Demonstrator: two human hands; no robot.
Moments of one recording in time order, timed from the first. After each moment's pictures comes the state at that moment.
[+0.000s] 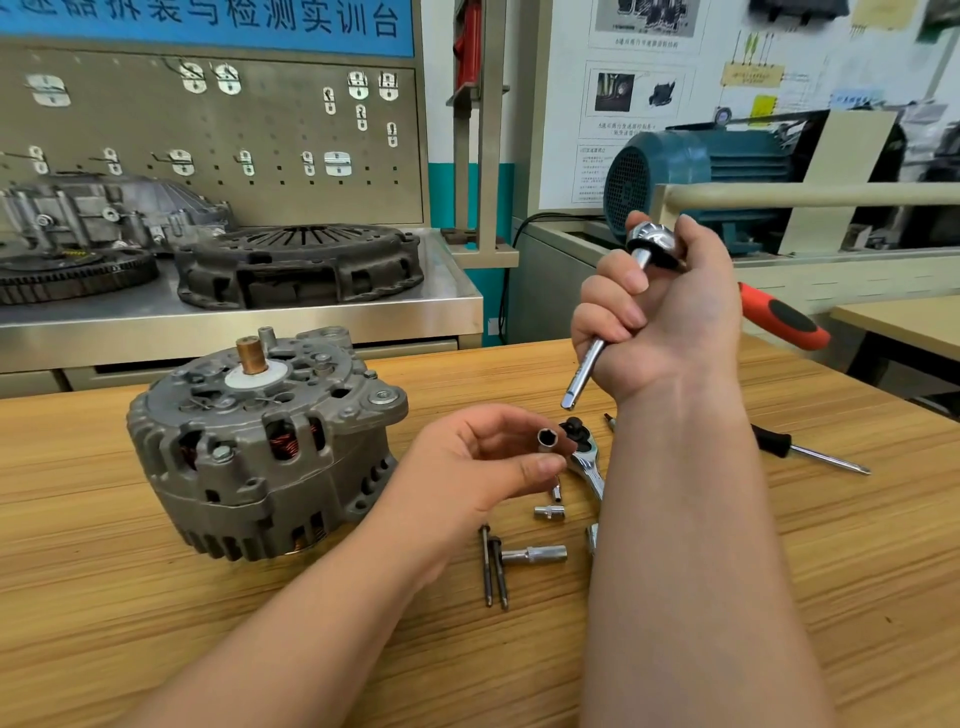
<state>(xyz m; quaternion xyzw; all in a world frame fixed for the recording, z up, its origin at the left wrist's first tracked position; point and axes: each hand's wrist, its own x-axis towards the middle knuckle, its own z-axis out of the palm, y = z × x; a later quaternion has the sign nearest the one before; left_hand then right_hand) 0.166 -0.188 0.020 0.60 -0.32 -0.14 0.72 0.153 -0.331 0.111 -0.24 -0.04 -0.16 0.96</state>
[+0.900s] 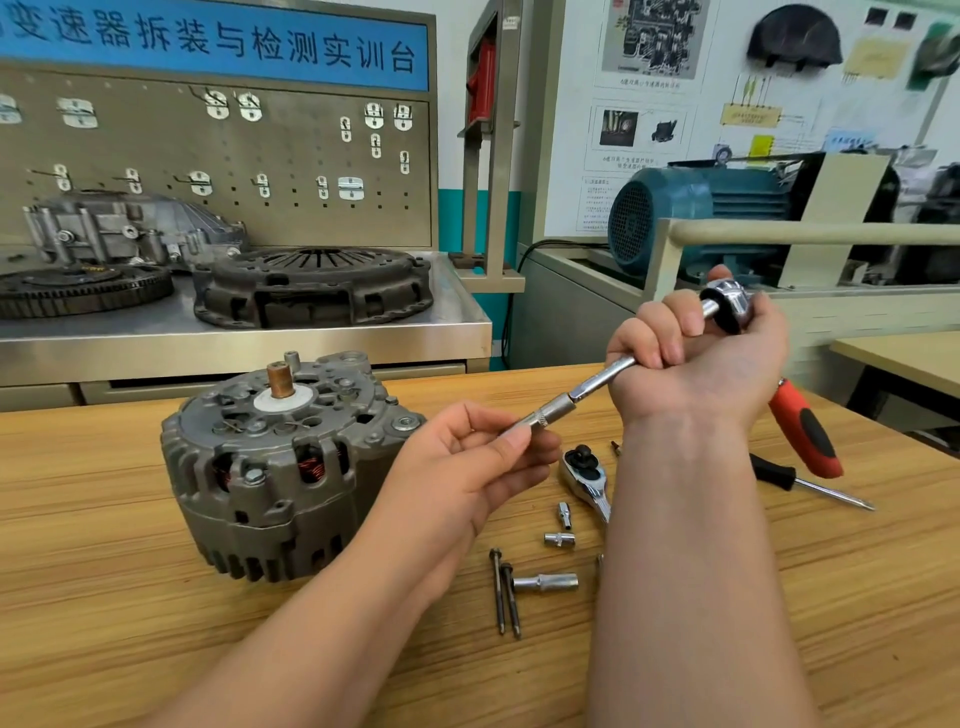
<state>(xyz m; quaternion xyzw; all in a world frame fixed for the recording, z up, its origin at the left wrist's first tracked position) 0.163 -0.178 0.037 0.49 -0.21 -0.15 0.83 0.148 -0.324 0.110 -0.08 -0.06 -0.29 0.95</state>
